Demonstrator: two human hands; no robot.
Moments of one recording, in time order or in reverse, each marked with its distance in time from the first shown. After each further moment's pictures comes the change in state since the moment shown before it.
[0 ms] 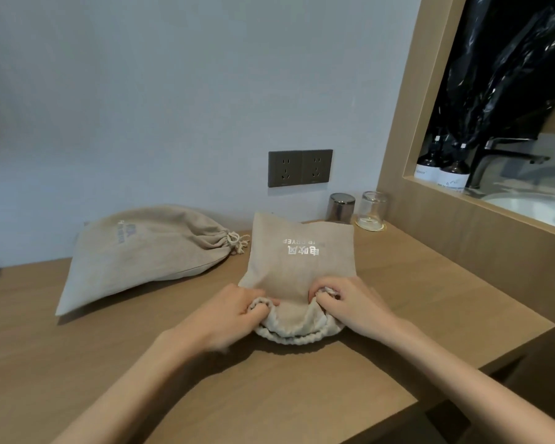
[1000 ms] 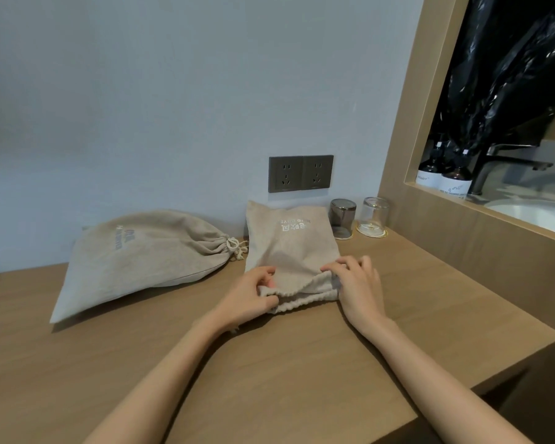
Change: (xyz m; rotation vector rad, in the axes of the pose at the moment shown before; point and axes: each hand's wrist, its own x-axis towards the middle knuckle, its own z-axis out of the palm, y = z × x) left_hand 0.064 -0.032 0.032 -0.273 0.132 -0.127; right_hand 0.041 0.044 0.029 -0.348 0.414 0.072
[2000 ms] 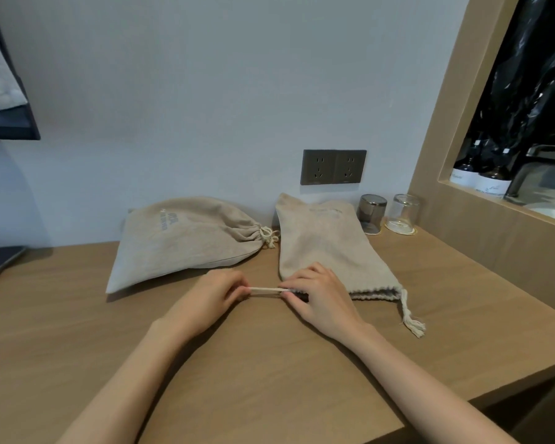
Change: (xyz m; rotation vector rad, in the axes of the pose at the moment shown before) left_hand -0.074 -0.041 -0.074 0.395 0.106 0.164; right_hand -0.018 -0.100 0.012 0.293 -0.033 -0.443
